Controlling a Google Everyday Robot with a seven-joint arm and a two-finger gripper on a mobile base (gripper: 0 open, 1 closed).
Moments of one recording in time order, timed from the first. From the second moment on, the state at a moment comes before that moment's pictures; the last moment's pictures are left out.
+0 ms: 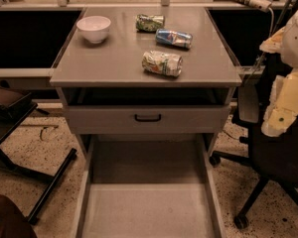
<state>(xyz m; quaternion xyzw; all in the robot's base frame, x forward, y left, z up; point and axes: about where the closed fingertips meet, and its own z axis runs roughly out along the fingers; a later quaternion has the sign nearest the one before) 0.438 -0.217 0.976 -0.60 0.78 -0.03 0.16</state>
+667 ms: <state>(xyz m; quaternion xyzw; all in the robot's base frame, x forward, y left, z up) 0.449 -0.215 0.967 -0.60 0.78 -0.01 0.18</state>
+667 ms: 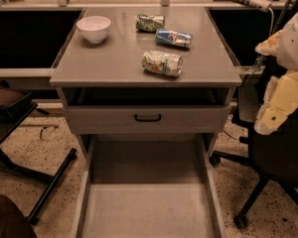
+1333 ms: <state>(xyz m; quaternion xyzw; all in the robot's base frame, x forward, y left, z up) 0.553 -0.170 0.917 -0.55 0.80 0.03 0.24</state>
